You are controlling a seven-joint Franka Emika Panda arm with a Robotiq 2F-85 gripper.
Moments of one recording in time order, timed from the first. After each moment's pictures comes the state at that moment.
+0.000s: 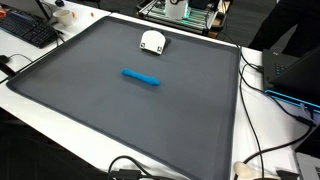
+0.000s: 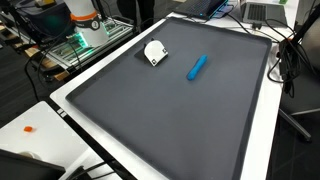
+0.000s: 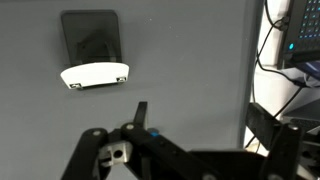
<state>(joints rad) 0.14 -0.54 0.01 -2.60 0.37 2.15 -0.02</state>
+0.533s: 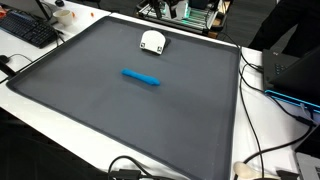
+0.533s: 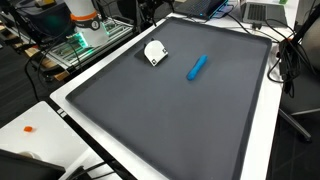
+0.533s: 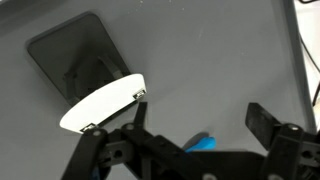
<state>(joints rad) 0.12 -0.26 0.00 -2.66 0.61 2.47 0.10</state>
